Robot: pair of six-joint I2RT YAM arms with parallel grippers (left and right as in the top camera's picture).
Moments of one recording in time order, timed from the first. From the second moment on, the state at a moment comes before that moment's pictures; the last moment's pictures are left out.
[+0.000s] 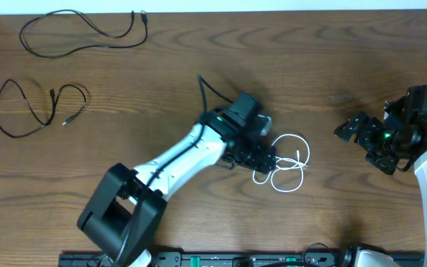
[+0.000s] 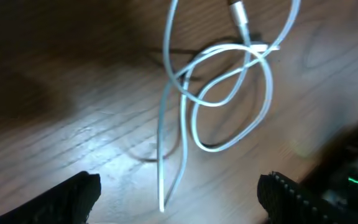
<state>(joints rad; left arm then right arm) -0.71 1.79 1.19 -0.67 0.43 -0.33 -0.21 1.29 1.08 -1.07 -0.34 0.44</state>
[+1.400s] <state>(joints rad) -0.83 1.34 1.19 -0.55 0.17 -0.53 -0.11 1.29 1.08 -1.05 -0.59 0.24</state>
